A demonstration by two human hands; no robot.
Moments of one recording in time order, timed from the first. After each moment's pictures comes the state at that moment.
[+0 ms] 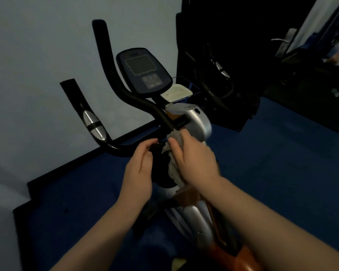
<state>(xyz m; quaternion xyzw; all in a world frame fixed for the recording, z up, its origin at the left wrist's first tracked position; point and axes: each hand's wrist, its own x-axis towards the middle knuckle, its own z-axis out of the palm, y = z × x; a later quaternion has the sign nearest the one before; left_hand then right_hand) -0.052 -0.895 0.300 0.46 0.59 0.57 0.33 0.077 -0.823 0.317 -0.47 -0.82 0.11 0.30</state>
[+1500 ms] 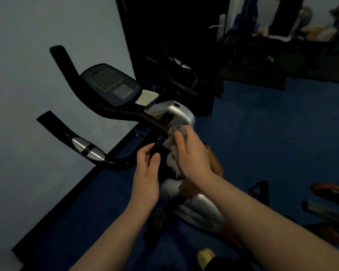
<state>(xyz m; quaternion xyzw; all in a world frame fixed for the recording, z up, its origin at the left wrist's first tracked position) -0.076 -0.898 0.309 0.51 0.53 0.50 0.46 0.049 -0.856 0.315 -0.56 -0.63 0.24 0.47</state>
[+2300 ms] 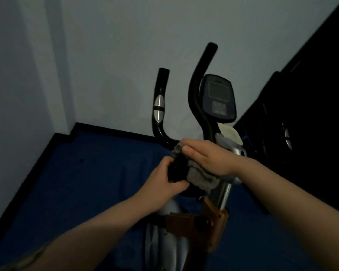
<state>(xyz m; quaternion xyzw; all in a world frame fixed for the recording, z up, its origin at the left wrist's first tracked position) -0.013 -0.917 0.280 0.33 0.62 0.63 0.33 0.041 -0.761 0.381 -0.01 -0.96 0.26 -0.08</state>
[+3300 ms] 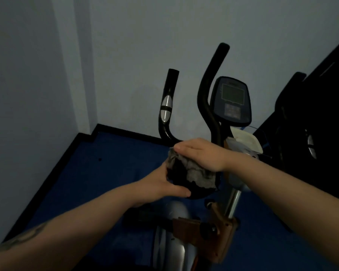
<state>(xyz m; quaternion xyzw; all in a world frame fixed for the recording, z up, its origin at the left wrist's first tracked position) -0.026 -0.917 0.277 0.35 0.59 0.58 0.45 0.025 -0.766 0.377 -0.02 -0.93 0.34 -0.13</state>
